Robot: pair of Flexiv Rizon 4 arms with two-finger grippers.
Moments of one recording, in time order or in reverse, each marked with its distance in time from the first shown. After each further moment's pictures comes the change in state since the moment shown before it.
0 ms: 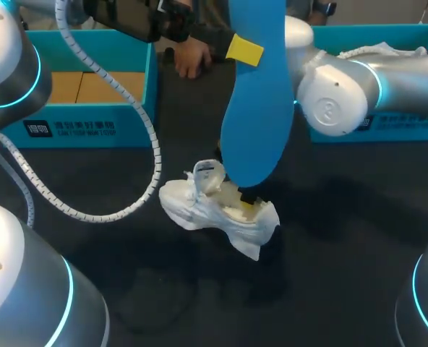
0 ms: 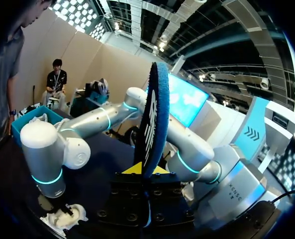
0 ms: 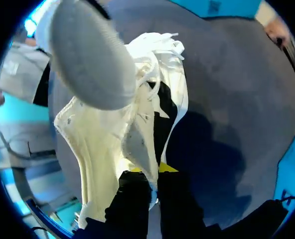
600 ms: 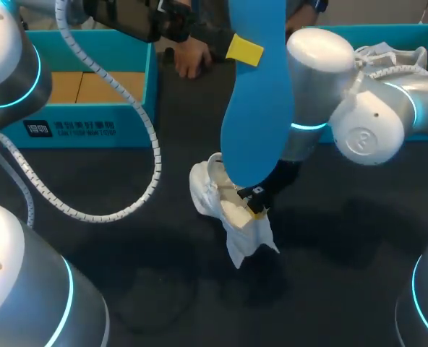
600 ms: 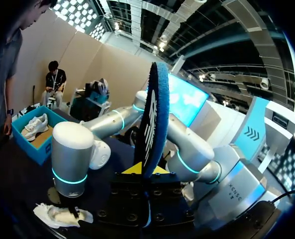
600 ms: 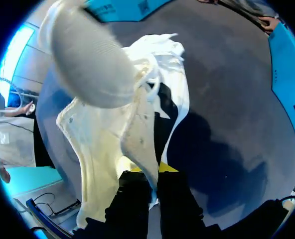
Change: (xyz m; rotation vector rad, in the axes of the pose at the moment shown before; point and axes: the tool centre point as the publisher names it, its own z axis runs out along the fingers) left arm 0.000 0.000 0.000 0.000 0.000 0.000; right arm 0.028 -0.021 -0.007 -0.140 -0.043 0.472
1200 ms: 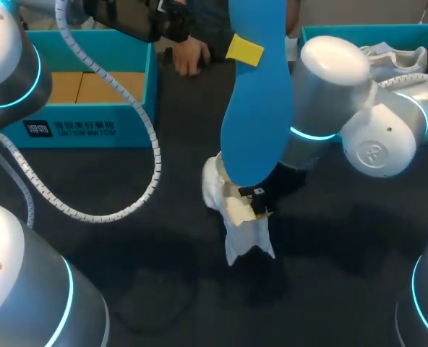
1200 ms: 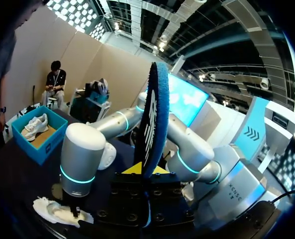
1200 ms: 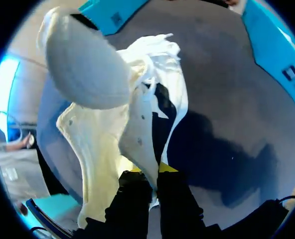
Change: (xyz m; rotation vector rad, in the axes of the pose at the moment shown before) left arm 0.000 0.000 0.000 0.000 0.000 0.000; right arm 0.004 -0.008 -0.002 -0.060 0.005 0.275
